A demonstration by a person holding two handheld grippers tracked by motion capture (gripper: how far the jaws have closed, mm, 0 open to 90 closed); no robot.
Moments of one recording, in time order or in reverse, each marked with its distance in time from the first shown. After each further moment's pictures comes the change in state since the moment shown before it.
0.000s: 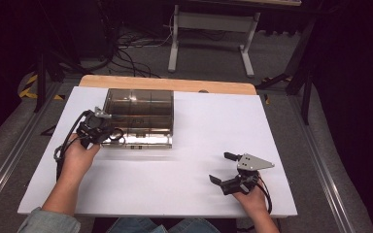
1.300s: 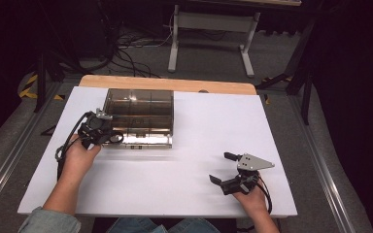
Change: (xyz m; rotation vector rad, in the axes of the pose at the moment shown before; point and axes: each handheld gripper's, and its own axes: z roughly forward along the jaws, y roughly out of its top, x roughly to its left) left arm 0.001 -0.003 0.006 0.007 -0.001 0.009; right arm 0.000 0.000 0.000 0.001 0.000 0.004
